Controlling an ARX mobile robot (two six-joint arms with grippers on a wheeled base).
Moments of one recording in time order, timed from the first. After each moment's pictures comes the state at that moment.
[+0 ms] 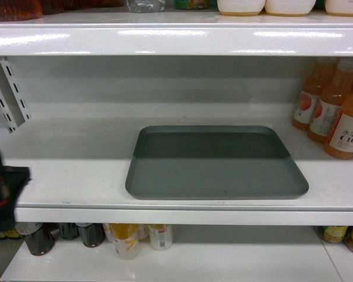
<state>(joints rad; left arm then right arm) -0.20 1.23 0.33 0.41 -0.17 -0.21 0.06 0.89 0.16 0.30 -0.19 0.00</state>
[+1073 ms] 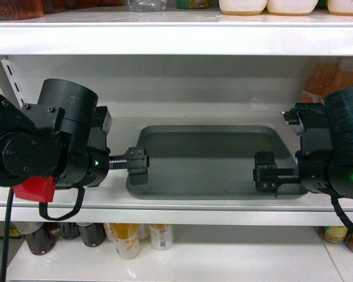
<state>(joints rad) -0.24 2.19 1.10 0.34 -0.10 -0.24 0.20 2.13 0.96 0.50 0.08 0.13</state>
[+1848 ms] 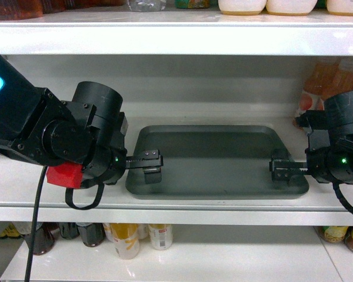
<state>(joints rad) -0.27 2.31 1.29 0.17 -0.09 -0.27 0.08 2.35 1.26 0.35 0.08 0.10</state>
